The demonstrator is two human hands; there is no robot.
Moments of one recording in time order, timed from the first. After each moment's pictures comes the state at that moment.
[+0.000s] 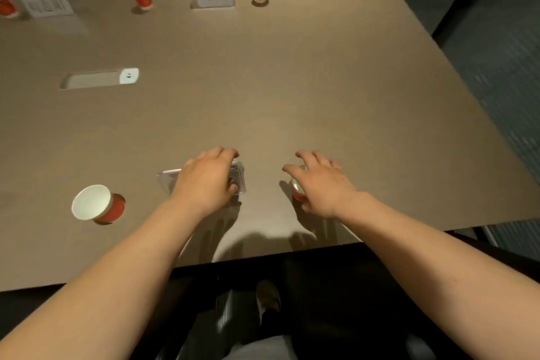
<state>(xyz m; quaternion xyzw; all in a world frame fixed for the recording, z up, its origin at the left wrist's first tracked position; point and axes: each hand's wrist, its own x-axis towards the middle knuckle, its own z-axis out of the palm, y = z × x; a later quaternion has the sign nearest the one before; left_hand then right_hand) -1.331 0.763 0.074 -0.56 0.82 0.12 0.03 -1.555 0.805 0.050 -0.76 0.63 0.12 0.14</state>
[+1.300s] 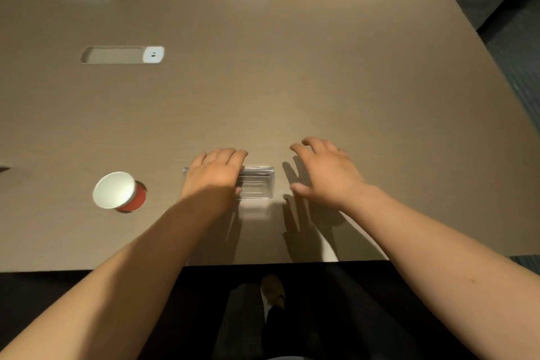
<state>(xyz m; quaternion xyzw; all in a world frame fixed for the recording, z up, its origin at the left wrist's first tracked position) -1.276 0.741 0.027 -0.57 0.82 0.10 0.02 -1.504 0.752 0.042 -0.76 0.63 0.05 0.14</state>
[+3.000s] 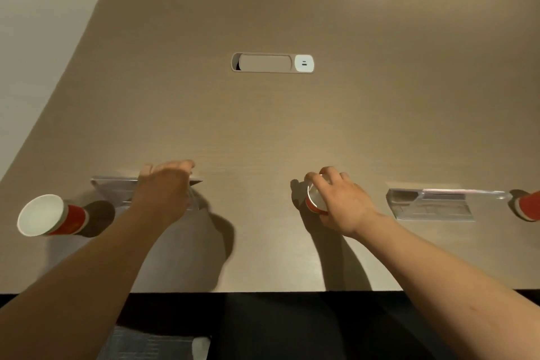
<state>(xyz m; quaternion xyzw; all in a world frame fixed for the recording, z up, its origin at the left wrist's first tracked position) -0.757 0.647 0.008 -0.66 0.74 0.06 0.09 -1.085 0.690 -0.008 -0.74 0.64 0.11 0.19</state>
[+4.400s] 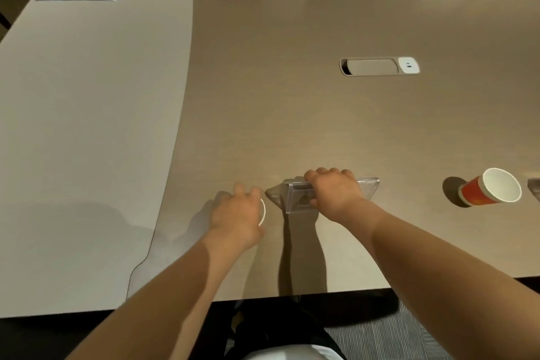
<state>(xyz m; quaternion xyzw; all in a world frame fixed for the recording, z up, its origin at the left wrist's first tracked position) -0.506 0.645 0.010 -0.61 0.74 0.21 0.17 -0.706 0.630 -0.003 -0.72 0.65 0.16 0.16</state>
